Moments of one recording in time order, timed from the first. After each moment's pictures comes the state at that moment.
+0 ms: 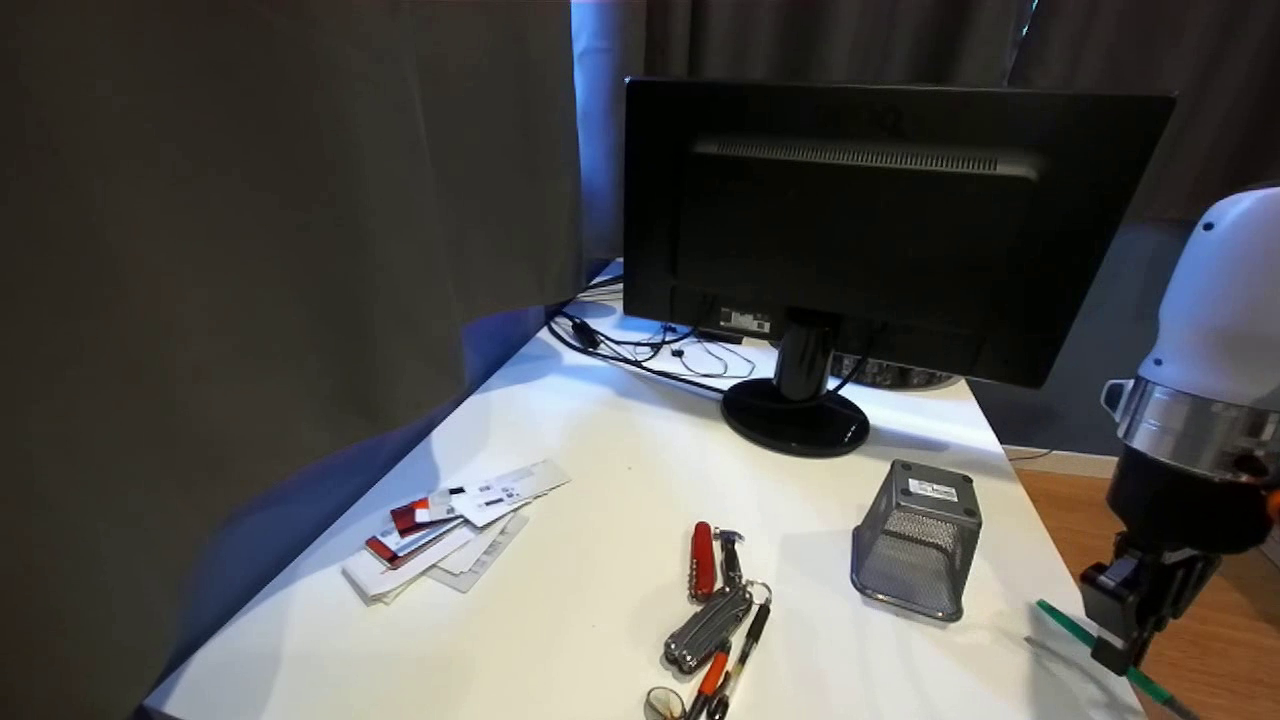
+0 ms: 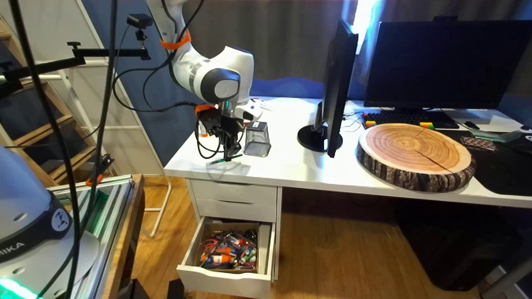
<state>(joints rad) 0.41 0.47 0.22 -2.35 0.06 2.69 0.32</state>
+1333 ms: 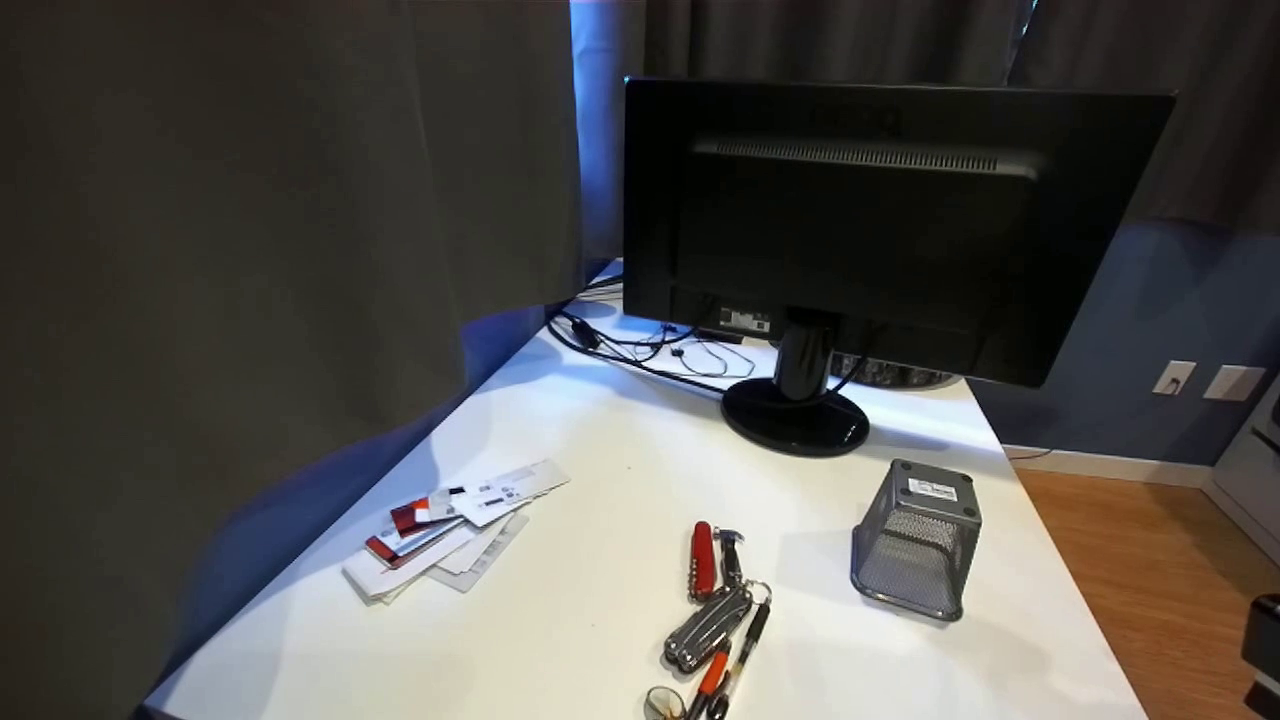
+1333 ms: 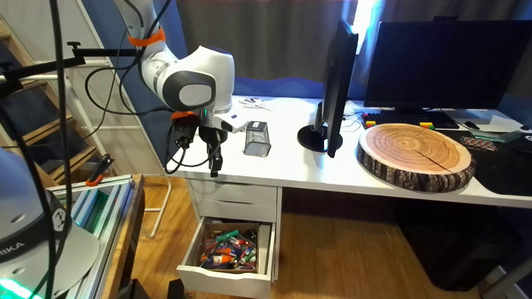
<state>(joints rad) 0.37 0.28 0.22 -2.65 0.14 2.83 0.37</state>
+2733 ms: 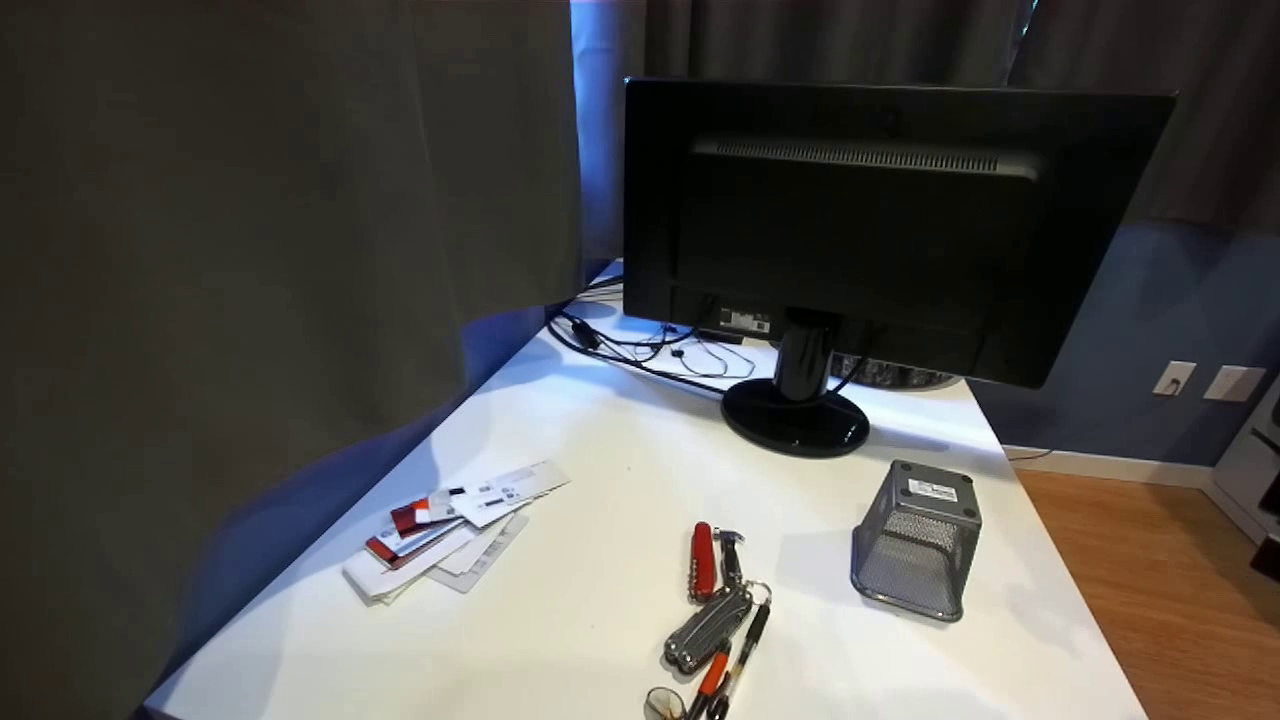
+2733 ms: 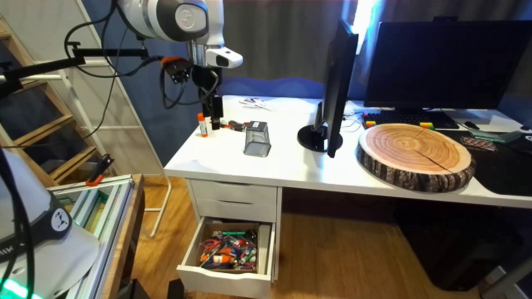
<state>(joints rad) 0.38 -0.02 0.33 -2.54 0.06 2.46 0.44</state>
